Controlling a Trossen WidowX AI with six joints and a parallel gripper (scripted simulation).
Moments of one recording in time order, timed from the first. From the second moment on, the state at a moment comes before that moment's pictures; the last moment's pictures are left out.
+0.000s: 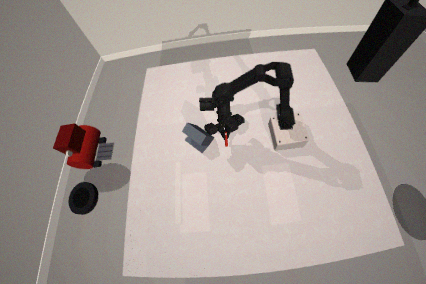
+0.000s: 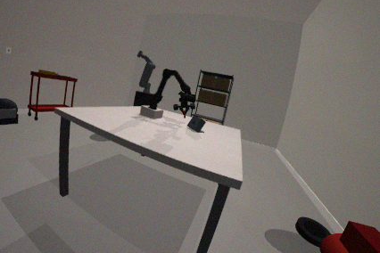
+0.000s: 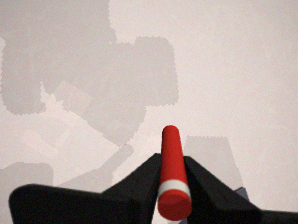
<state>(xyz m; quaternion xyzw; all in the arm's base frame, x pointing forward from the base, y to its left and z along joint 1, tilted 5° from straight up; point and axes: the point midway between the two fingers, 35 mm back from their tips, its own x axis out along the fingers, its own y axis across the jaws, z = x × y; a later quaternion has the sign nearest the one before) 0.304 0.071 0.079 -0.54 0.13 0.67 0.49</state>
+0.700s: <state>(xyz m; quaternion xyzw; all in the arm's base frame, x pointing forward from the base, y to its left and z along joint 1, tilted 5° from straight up) 0.317 0.051 0.079 -0.52 0.11 0.65 0.54</state>
